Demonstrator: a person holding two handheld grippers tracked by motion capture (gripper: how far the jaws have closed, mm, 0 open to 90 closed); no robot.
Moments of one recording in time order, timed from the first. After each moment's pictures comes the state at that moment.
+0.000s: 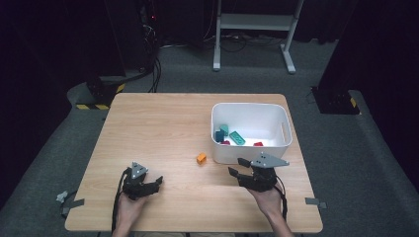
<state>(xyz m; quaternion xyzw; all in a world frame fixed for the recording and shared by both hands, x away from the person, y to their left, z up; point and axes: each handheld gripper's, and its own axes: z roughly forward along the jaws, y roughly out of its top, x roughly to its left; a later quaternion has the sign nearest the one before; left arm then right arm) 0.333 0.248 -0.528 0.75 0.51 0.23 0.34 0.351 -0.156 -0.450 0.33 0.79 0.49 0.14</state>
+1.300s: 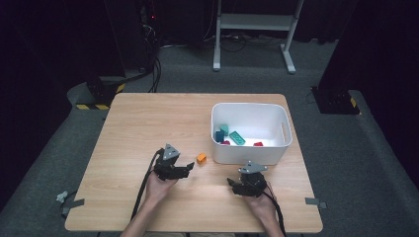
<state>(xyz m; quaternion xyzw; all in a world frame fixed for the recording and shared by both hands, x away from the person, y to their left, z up) 0.392 0.155 -0.497 0.79 0.42 0.18 0.40 0.368 -0.143 -0.524 0.37 0.84 0.36 0.17</state>
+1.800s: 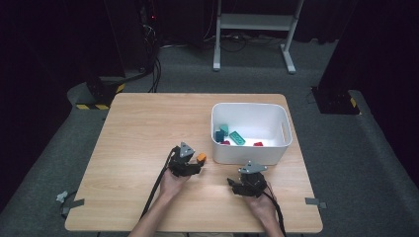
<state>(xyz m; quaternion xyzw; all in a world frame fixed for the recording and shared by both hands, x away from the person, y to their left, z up) 0.410 0.121 -0.515 0.80 0.41 0.19 0.39 0.368 -0.143 -0.524 0.37 0.84 0.36 0.17</state>
